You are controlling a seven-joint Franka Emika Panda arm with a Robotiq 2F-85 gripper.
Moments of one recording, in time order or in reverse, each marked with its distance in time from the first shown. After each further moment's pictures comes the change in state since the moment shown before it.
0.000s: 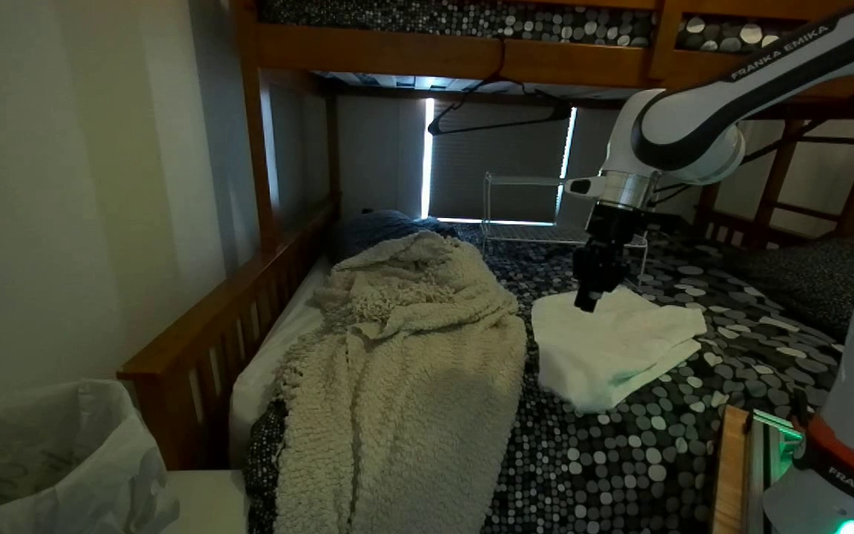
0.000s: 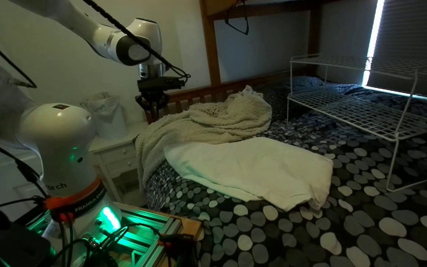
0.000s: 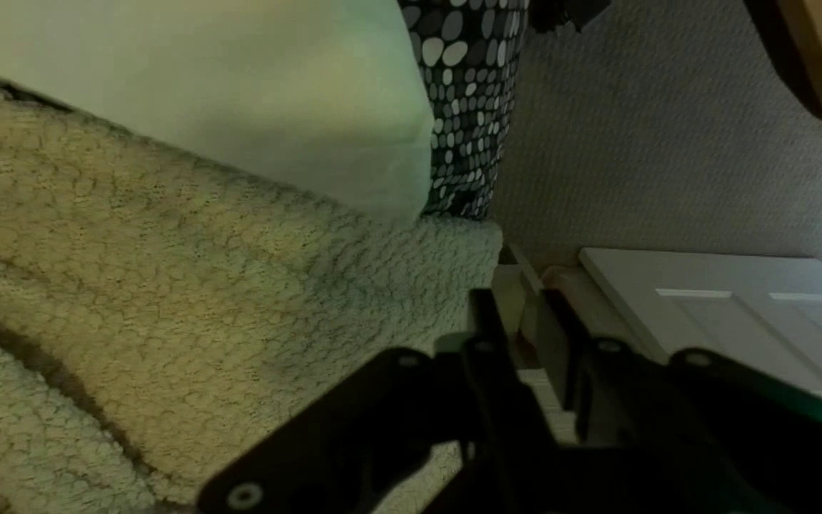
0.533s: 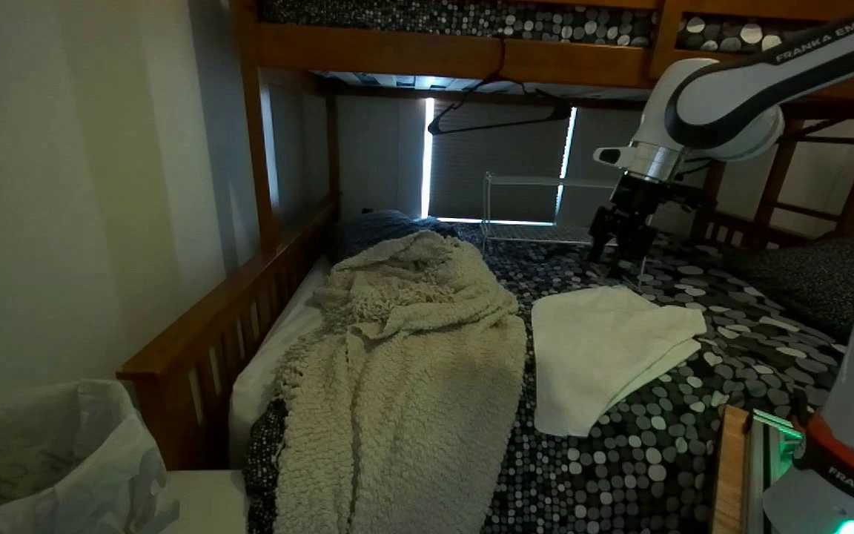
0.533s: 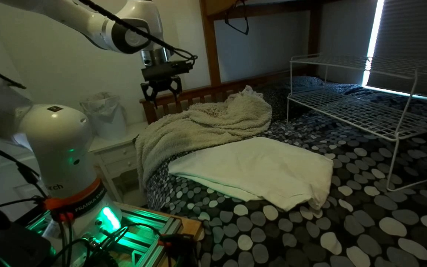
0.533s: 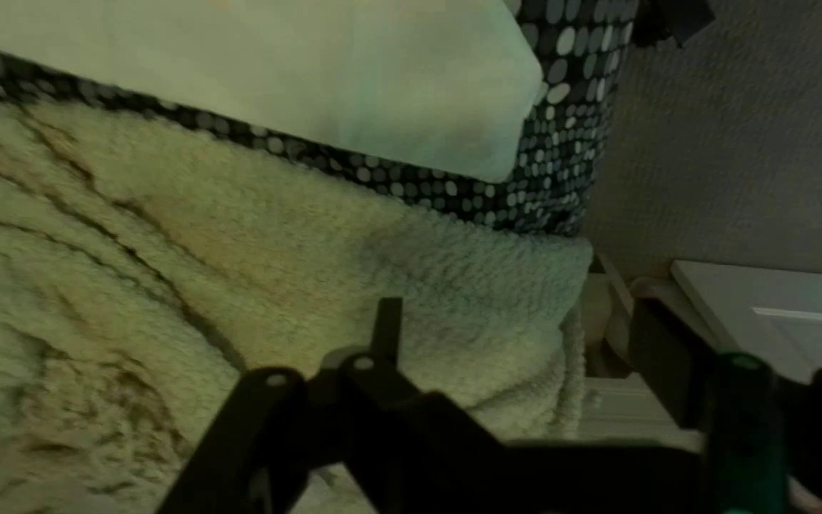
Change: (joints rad) arm -0.137 -0.137 -0.013 0.002 -0.149 -0.007 -0.006
